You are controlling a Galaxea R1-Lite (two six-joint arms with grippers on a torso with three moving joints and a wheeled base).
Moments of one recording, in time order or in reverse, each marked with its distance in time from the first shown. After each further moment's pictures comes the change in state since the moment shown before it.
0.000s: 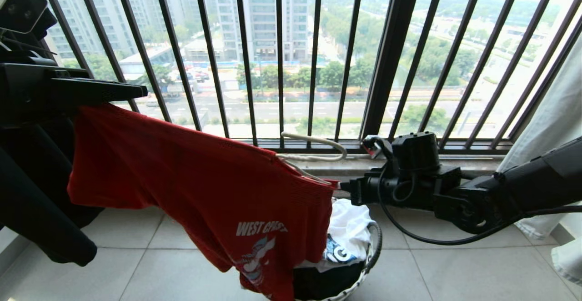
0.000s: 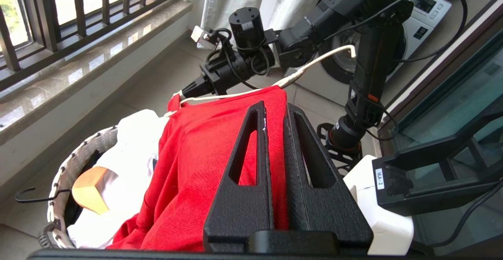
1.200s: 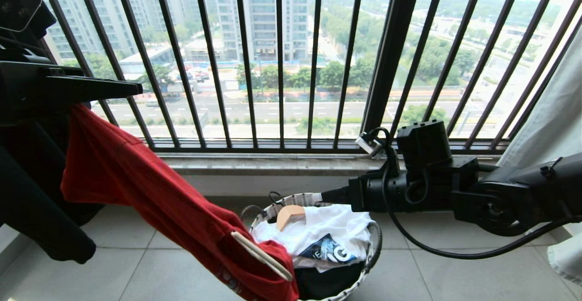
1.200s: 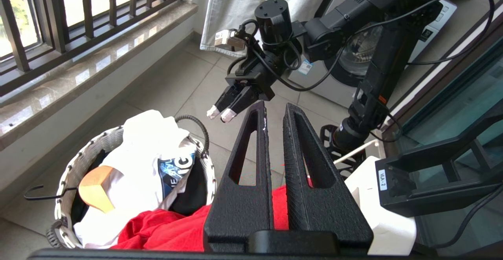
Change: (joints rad) left arm 0.018 -0.001 -0.005 0.000 -0.001 -0.002; right arm 0.086 -0.141 -0.007 0.190 0.306 0.242
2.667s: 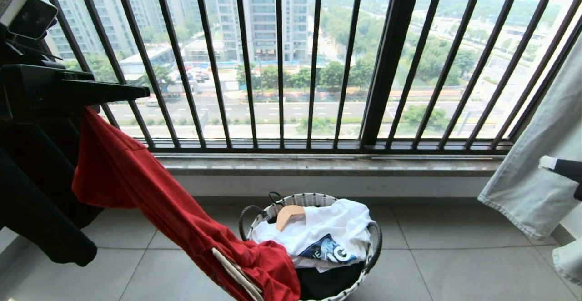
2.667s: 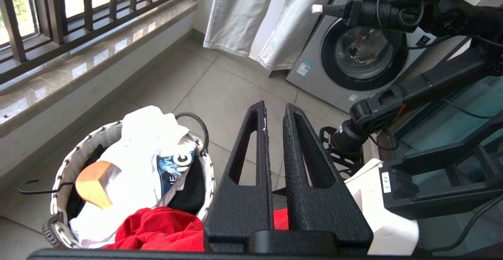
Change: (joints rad) left arm -0.003 0.053 -0.023 0.000 0.000 -0.011; right arm -0.264 -0.855 0.181 0.446 -0.814 -0.082
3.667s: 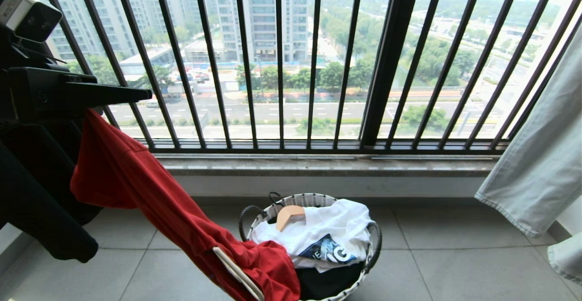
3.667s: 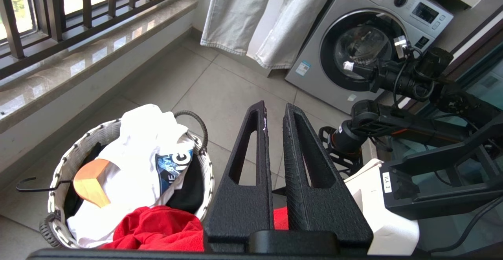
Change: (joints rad) left arm 0.004 0.012 0.002 0.000 0.000 0.000; right arm -0.239 -0.787 0.532 0.115 0.131 -0.272
